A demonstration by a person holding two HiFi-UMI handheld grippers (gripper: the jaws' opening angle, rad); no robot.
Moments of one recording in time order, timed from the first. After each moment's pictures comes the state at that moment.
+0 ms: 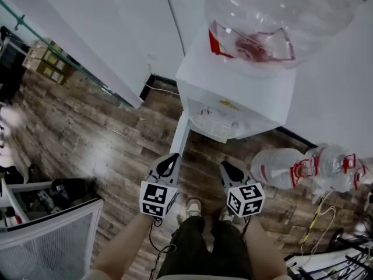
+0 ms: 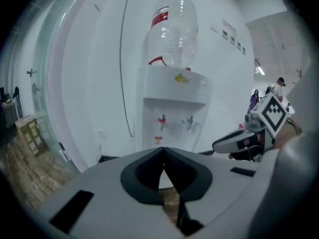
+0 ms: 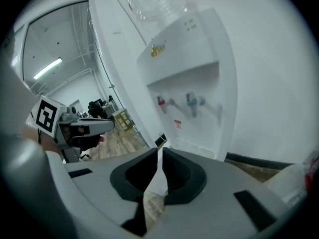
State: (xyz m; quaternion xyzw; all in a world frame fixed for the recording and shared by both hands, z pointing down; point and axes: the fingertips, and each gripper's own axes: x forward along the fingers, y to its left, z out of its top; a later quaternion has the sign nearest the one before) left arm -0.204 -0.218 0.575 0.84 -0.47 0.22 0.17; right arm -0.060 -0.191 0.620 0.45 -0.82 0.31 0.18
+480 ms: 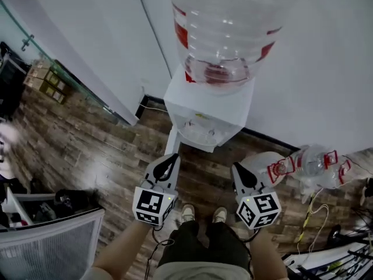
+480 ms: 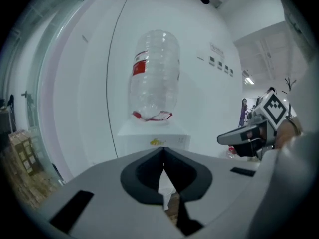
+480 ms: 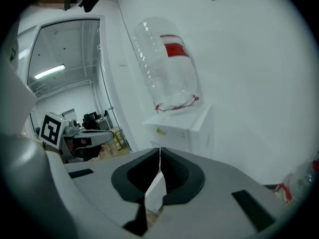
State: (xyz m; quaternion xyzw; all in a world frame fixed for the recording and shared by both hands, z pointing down) left arm -0.147 -0.199 0.380 0.87 -0.46 0.14 0.11; right arm 0.016 -0.167 0.400 0.51 -0.82 0.24 0.11
